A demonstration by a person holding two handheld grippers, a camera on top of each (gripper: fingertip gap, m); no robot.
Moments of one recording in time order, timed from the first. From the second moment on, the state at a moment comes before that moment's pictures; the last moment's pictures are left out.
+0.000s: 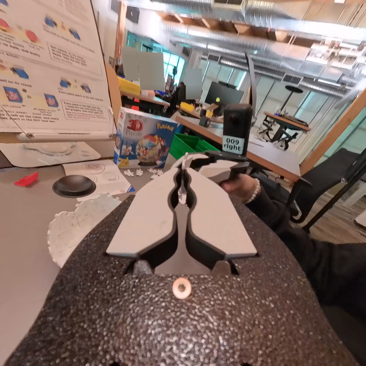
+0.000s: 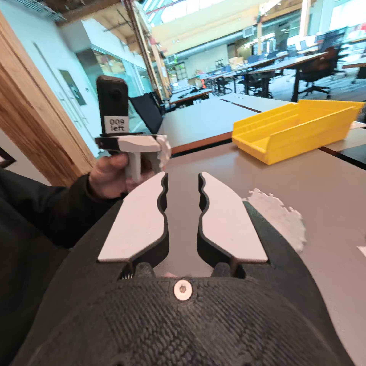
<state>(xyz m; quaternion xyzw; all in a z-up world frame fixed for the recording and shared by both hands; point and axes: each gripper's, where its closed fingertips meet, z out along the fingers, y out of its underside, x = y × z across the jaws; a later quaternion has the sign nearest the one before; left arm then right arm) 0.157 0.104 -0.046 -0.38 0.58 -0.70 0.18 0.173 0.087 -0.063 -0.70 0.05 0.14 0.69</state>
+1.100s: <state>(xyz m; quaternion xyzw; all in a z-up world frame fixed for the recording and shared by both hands) 0.144 0.095 -0.070 -0.26 0.78 -0.52 0.22 0.145 0.085 -0.096 -0.85 -0.15 0.13 0.49</state>
